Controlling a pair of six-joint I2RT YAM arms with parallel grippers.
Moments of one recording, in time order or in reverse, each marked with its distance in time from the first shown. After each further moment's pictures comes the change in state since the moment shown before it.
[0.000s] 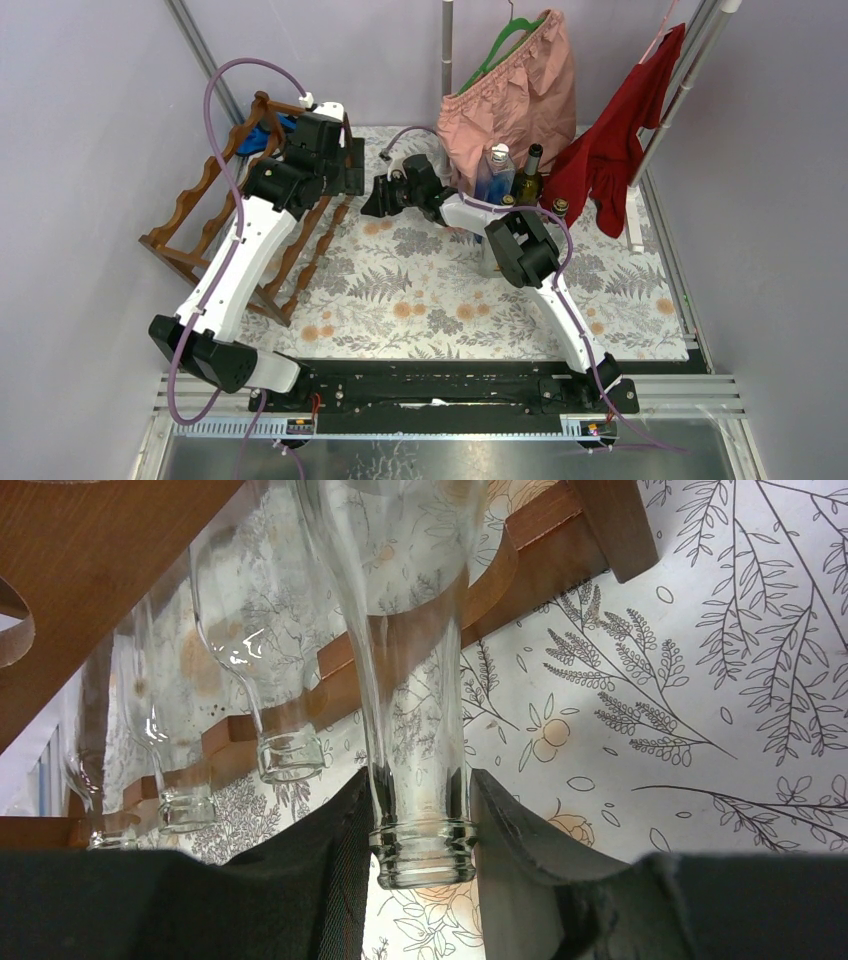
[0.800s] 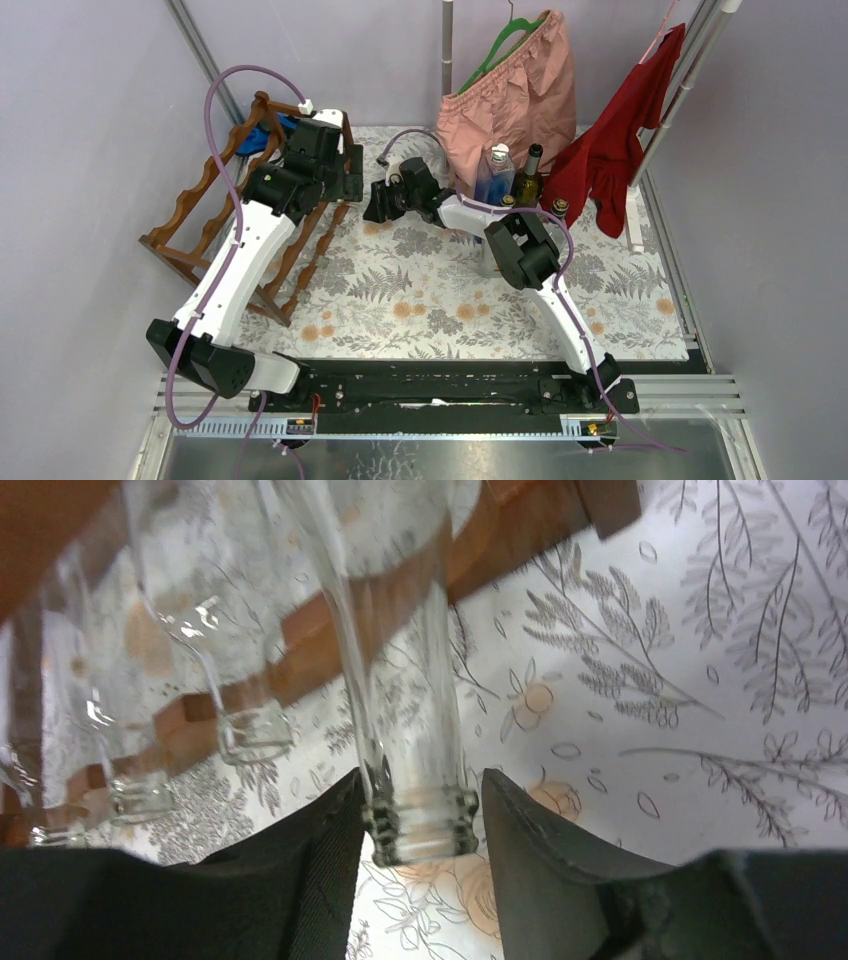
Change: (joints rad) left arm 0.003 -0.030 -0.049 0.000 0.010 0.000; right arm 0.017 -0.027 -0.011 -0.061 0.066 -0.074
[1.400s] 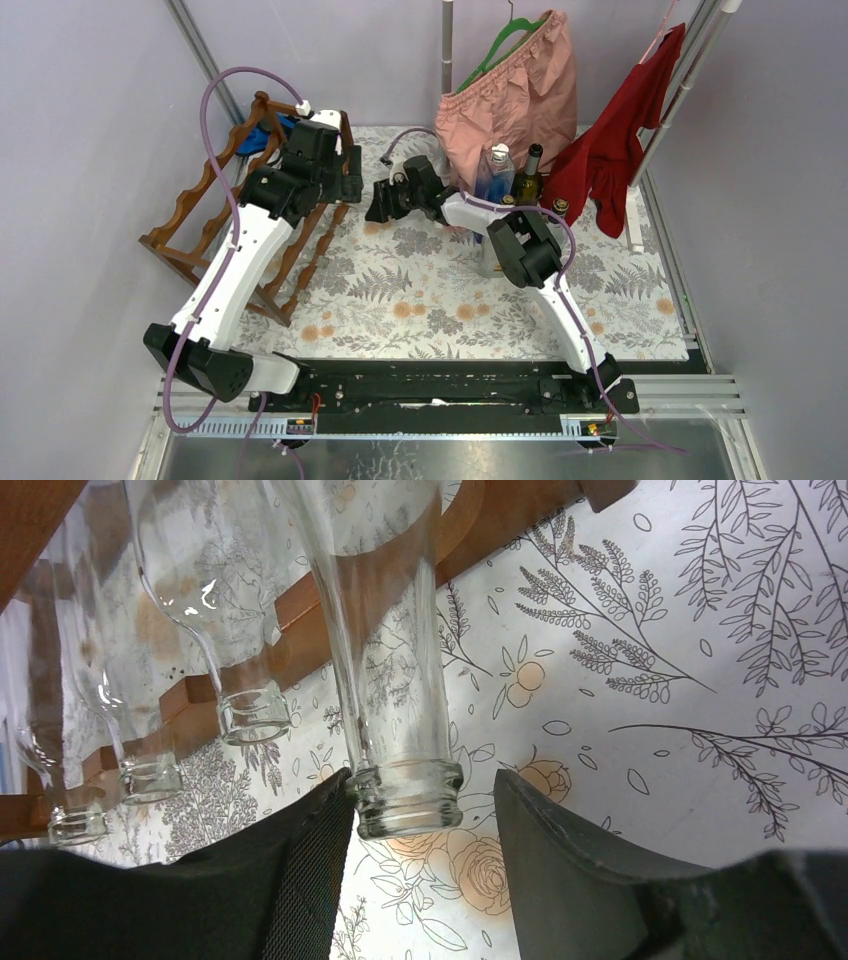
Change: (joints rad) left arm 0.002 -0.015 -0.009 0.000 0.003 0.000; right arm -0.020 -0.002 -0.006 -0.049 -0.042 0.002
